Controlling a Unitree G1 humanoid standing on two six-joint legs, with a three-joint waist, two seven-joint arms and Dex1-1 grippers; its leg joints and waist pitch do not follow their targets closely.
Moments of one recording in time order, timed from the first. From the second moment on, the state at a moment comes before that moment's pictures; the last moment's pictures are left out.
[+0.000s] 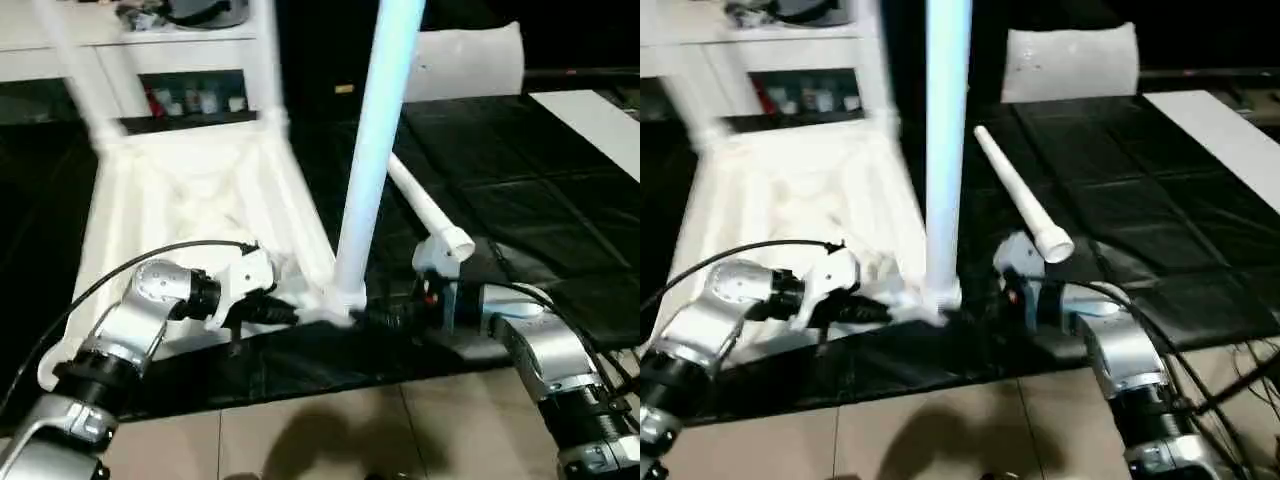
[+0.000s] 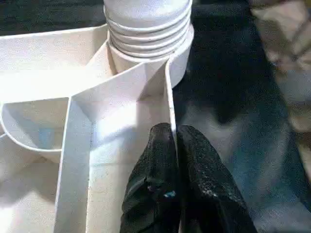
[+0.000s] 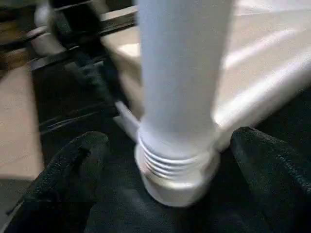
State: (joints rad) left arm -0.51 0.50 -0.30 0.46 -0.02 0.04 -1.32; right arm -0.37 -0.39 0.20 0.28 0.20 0.19 1.18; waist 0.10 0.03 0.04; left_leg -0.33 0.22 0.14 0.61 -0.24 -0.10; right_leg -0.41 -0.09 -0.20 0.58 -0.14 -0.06
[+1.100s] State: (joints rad) left arm -0.59 0.48 -0.37 0.62 -0.02 -0.16 -1.48; right arm -0.49 -0.39 0.30 0.47 0.16 0.09 1.37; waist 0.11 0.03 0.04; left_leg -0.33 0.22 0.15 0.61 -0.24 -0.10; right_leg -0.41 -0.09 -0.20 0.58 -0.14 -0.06
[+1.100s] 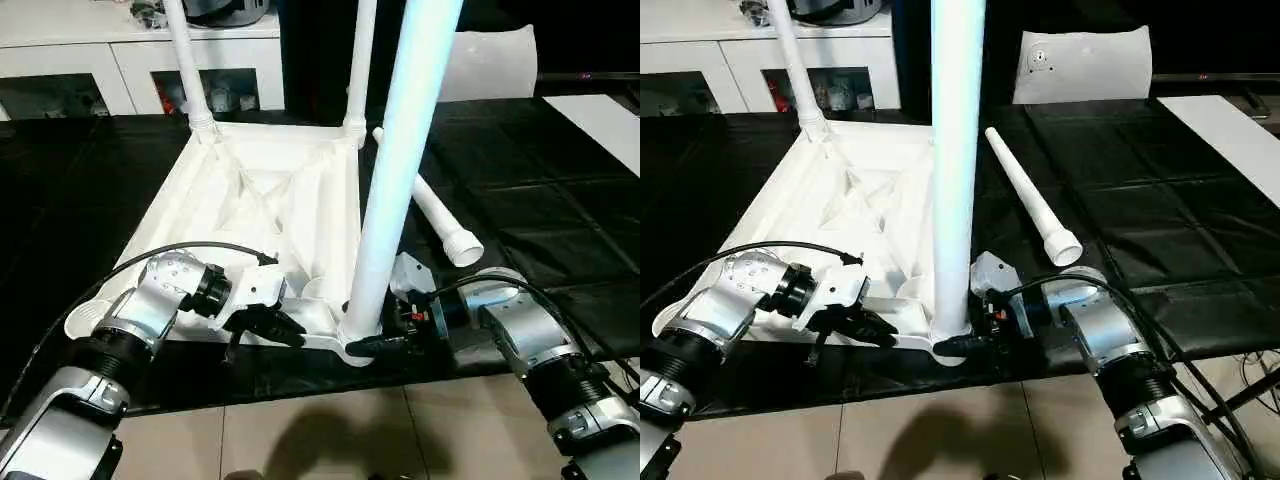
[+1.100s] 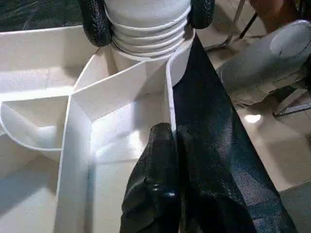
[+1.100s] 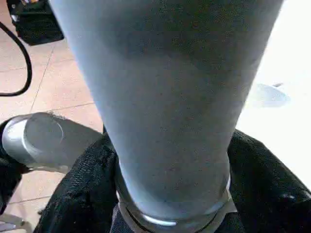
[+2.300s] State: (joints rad) left arm -0.46 0.30 -0.22 0.26 0.04 0.42 -0.83; right arm -0.44 -0.02 0.05 0.38 0.10 0.29 0.53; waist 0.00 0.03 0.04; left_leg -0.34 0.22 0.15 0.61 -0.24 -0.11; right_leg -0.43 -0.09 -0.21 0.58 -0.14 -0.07
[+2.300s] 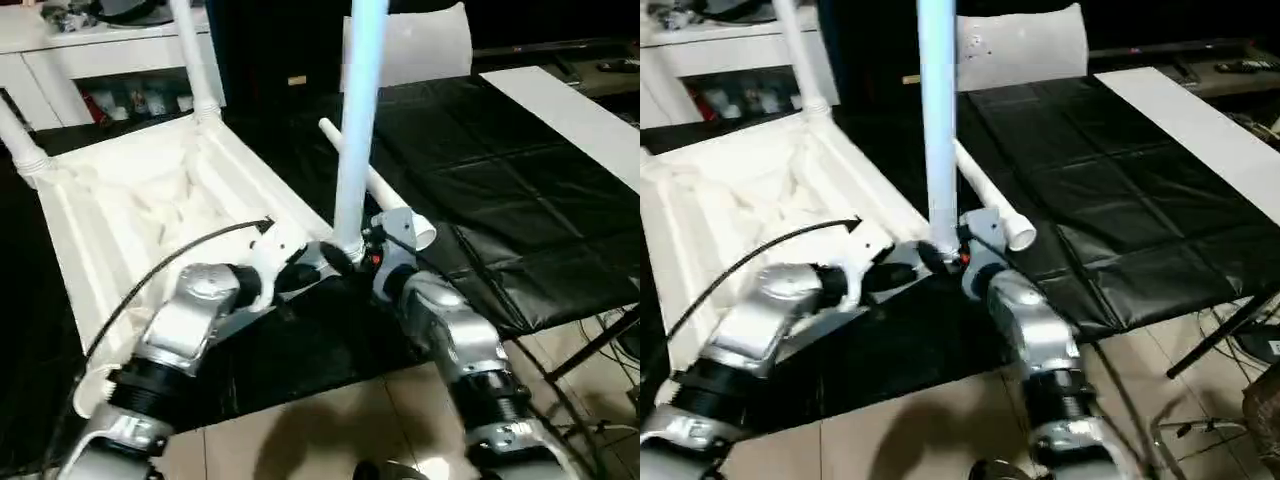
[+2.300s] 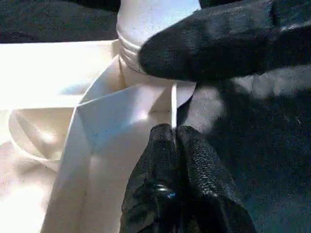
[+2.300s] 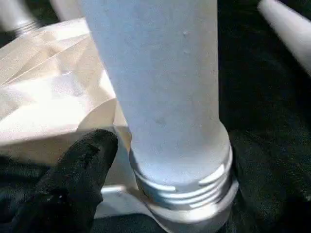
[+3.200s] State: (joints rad) left arm -0.56 0.49 -0.33 0.50 0.02 -0.01 -1.27; right arm -0.47 -0.38 0.19 0.37 0.18 0.15 1.24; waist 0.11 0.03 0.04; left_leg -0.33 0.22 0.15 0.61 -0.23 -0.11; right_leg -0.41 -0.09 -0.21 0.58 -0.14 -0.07
